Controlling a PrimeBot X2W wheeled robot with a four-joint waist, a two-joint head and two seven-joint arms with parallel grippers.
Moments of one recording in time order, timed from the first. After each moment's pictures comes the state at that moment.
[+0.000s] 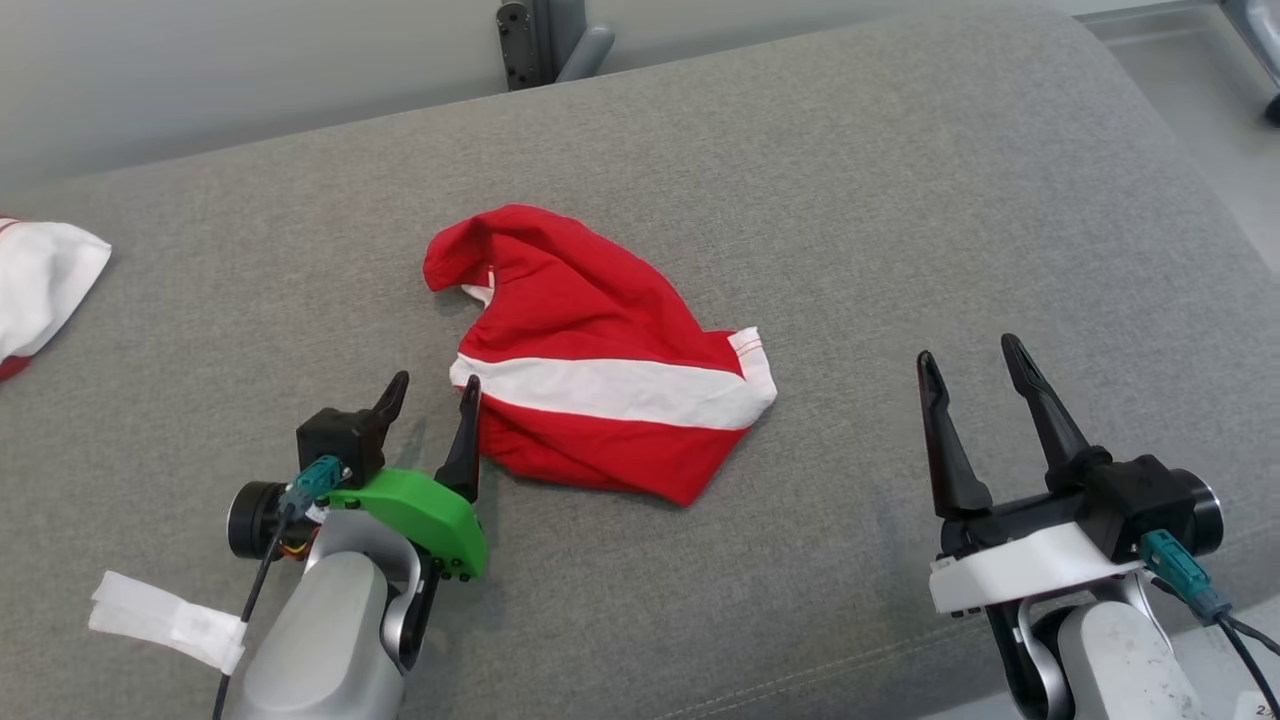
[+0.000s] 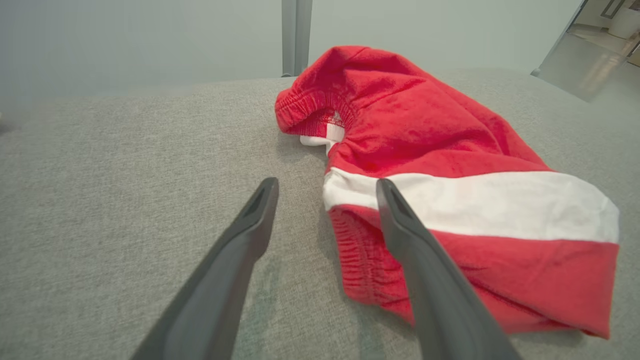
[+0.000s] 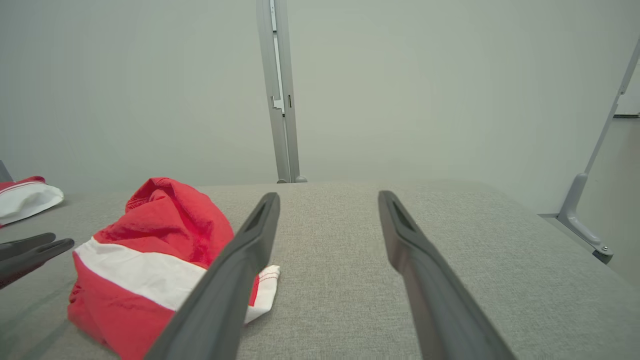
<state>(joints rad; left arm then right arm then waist) -0.47 0.08 -0.30 0.74 -0.33 -0.09 -0.26 -0.11 -0.05 0.08 0.03 0.09 0.13 -0.26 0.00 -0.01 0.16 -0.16</state>
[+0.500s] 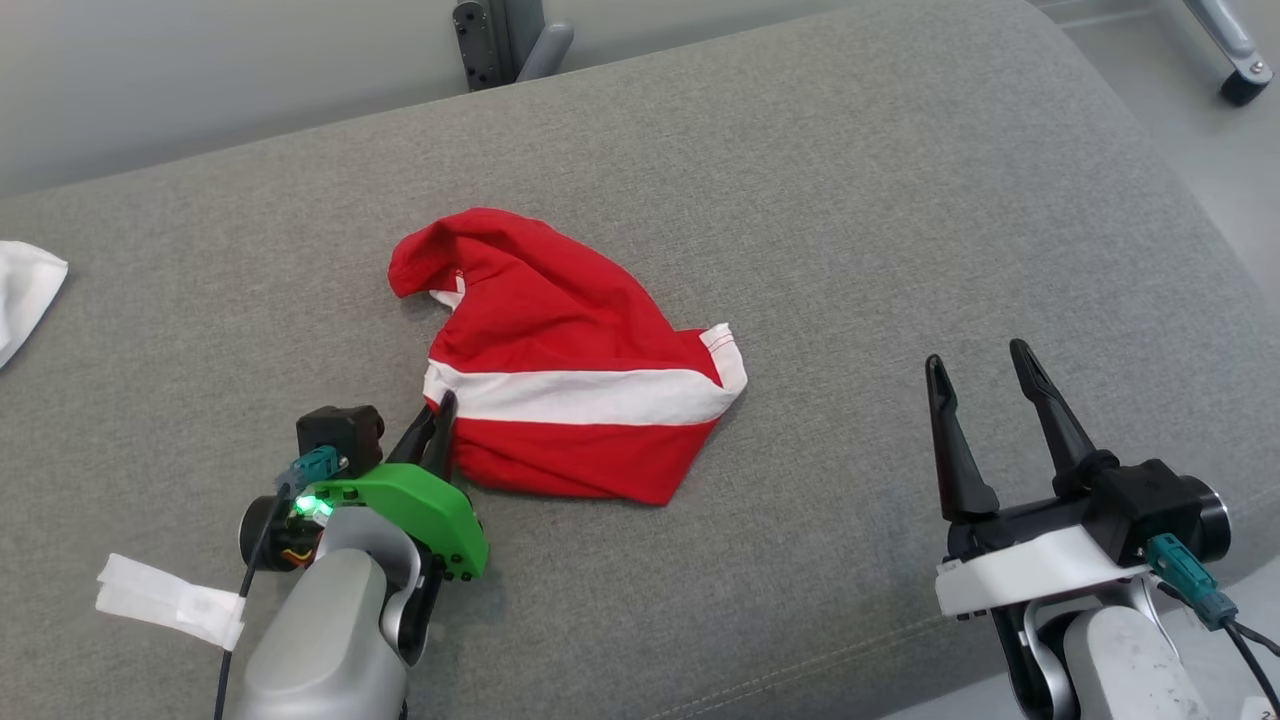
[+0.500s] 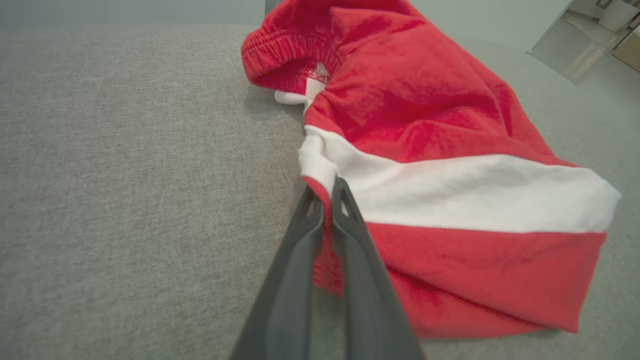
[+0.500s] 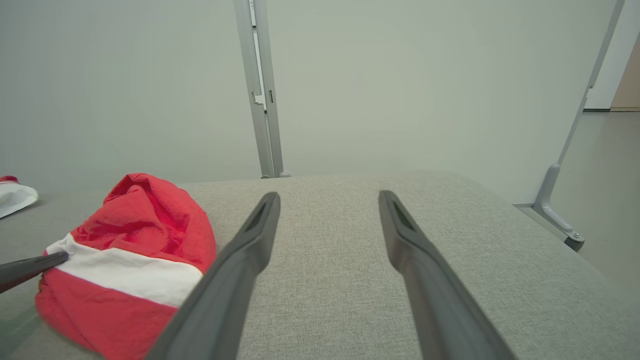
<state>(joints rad) -0.53 0.07 -0.31 0.88 -0.43 -0.12 -0.21 -0.10 -0.05 0.08 0.03 0.09 0.13 -0.26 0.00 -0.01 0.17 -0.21</state>
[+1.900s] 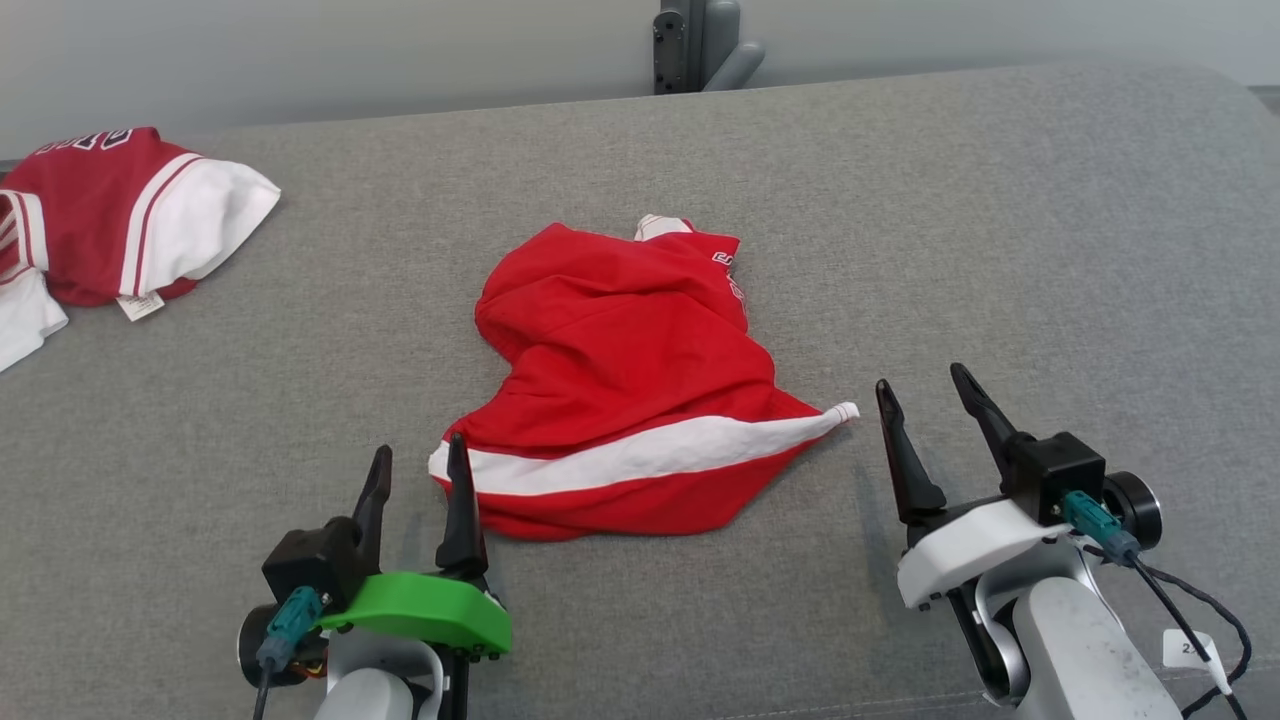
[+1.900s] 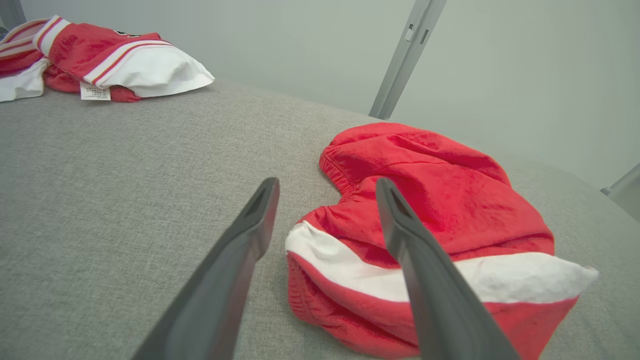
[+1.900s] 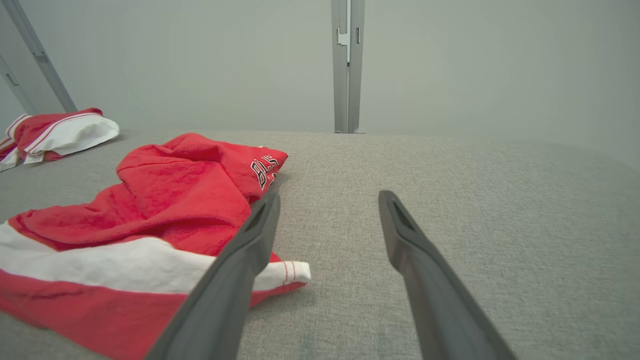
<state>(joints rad) -0.15 0.05 -0.29 0.30 -0.48 0.12 -0.26 -0.22 -0.05 0.11 0.32 0.09 0.13 -0.26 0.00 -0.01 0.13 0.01</state>
